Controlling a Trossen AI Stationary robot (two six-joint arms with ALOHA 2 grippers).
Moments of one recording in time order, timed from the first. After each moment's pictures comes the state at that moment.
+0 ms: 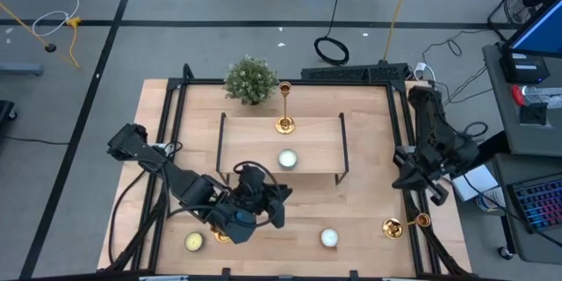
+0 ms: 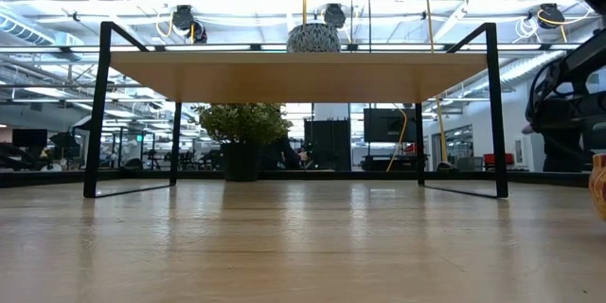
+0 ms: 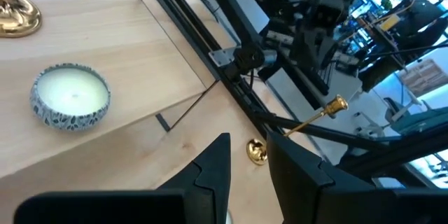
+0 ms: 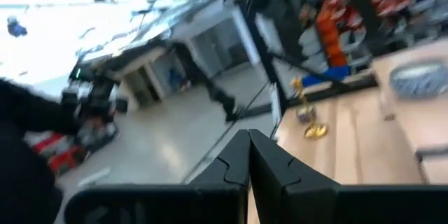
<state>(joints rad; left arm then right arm) -0.57 1.78 1.77 -0.62 -0.86 -1.26 1.45 0.05 0.25 0.00 0.99 0.31</state>
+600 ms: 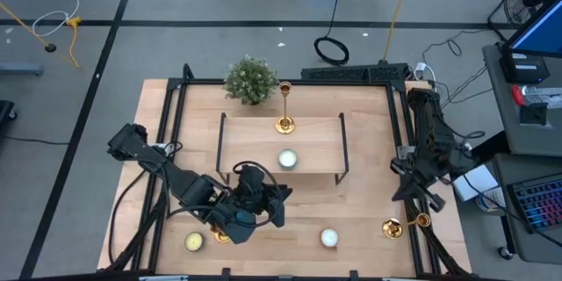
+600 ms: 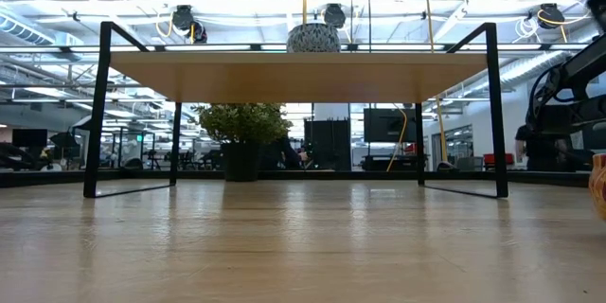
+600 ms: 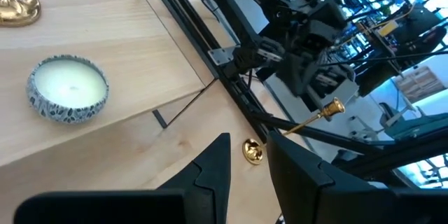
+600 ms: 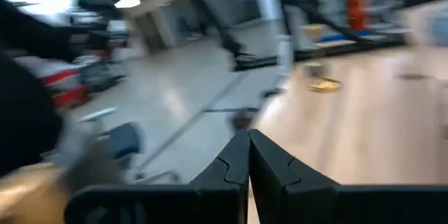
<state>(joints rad) -0.57 1.78 1.77 -0.62 -0.86 -1.30 1.45 0.00 0.22 -0.28 0.89 0.44</state>
